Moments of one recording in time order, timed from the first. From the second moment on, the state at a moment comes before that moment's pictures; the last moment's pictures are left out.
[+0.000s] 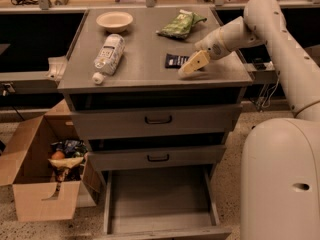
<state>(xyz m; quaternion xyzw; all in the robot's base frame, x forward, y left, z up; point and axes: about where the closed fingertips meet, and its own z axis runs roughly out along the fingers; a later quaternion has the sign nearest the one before) 0.773 -0.122 0.828 -0.48 0.77 0.23 0.36</state>
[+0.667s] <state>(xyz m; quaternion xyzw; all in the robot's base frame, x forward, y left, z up) 0.774 -0.123 0.824 -0.48 0.77 0.23 0.36</state>
